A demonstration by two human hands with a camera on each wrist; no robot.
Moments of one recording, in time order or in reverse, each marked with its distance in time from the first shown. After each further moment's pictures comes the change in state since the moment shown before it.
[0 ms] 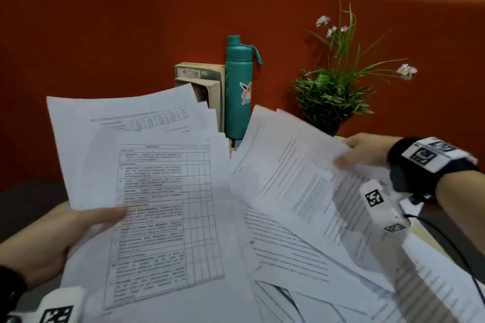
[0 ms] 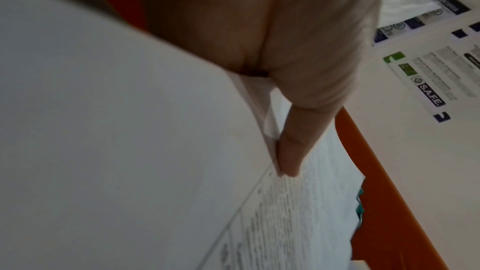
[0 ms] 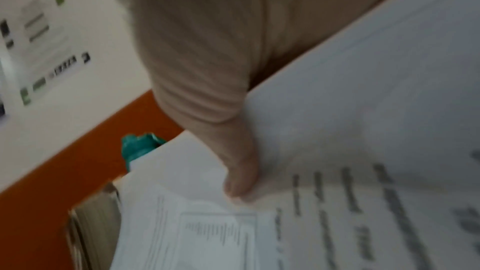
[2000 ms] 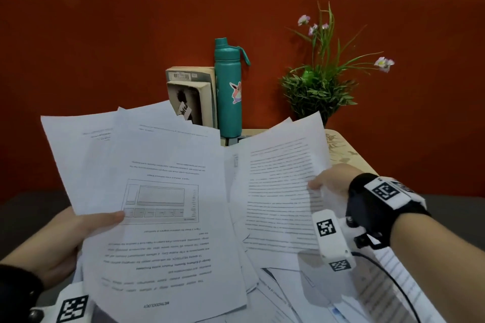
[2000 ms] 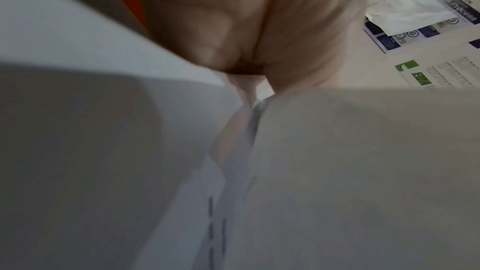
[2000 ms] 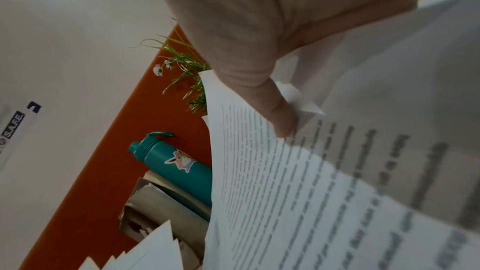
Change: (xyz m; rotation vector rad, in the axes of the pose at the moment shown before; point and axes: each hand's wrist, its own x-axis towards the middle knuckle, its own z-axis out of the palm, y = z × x) left_hand 0.006 -0.010 0.019 -0.055 -0.120 -0.045; right_hand -0.022 0.006 0.074 0.401 0.107 0.290
